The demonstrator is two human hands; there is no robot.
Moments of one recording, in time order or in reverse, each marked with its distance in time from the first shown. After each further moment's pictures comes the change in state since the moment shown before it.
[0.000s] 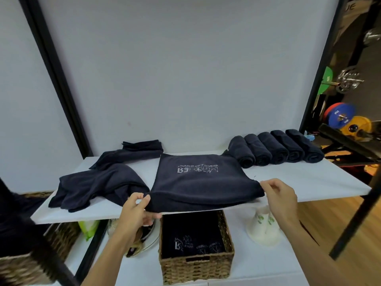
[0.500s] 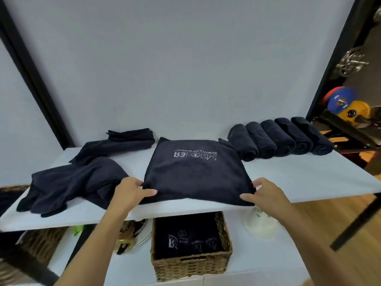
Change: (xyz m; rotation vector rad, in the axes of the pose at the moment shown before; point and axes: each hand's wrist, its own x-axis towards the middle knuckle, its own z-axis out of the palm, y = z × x) left_hand 0.086 0.016 0.014 0.665 -0.026 -0.036; right_hand 0.036 0.012 0.026 -0.550 -0.460 0.162
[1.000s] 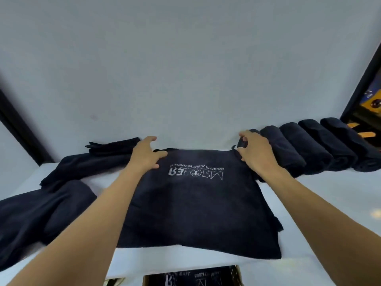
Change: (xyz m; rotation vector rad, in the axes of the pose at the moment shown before) left_hand 0.174 0.101 0.033 -0.117 0.050 0.187; right_hand 0.191 -0.092 -0.011 -0.038 0.257 -0.305
